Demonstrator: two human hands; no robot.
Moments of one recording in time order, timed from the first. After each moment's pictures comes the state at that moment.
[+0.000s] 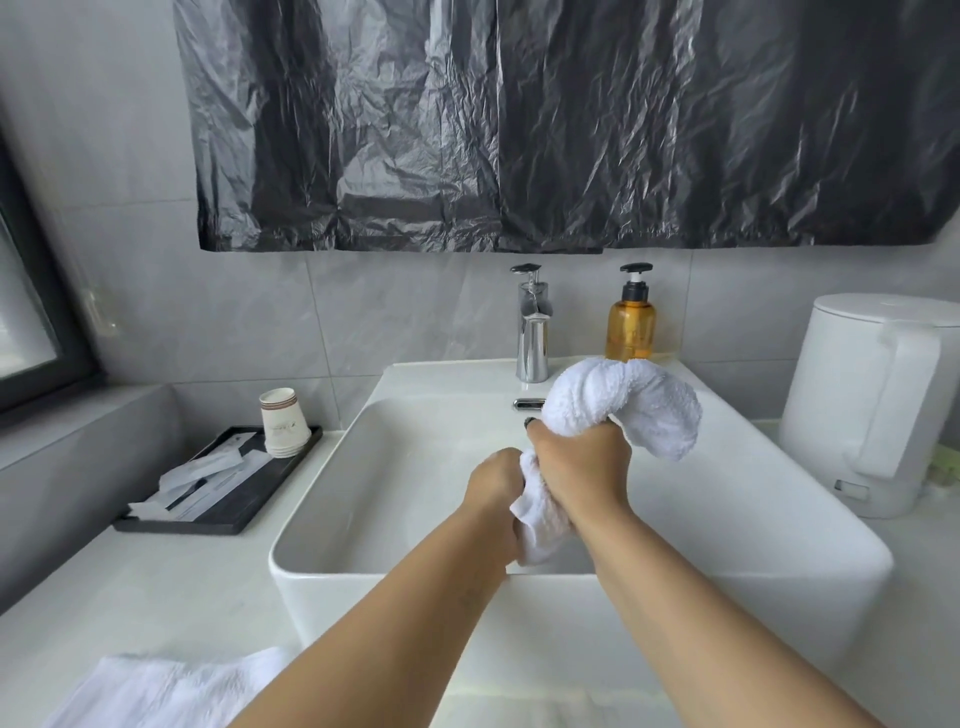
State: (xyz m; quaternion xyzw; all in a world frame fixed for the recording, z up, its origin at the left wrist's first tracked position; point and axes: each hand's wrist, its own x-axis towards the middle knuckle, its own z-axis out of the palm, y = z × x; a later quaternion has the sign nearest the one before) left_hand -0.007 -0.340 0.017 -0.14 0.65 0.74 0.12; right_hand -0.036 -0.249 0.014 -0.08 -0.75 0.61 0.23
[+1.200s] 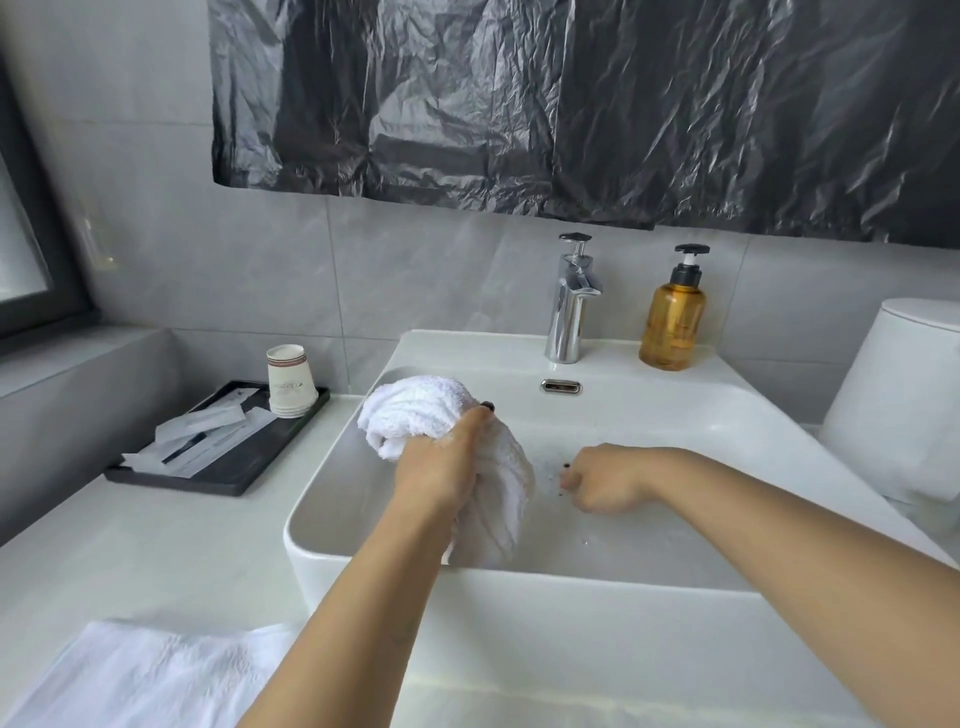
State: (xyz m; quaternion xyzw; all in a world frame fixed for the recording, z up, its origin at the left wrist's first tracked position) left_hand -0.020 -0.407 0.009 -0.19 0.67 0.71 -0.03; right_hand -0.088 -0.229 0.011 0.17 -0.96 -0.03 -0.21
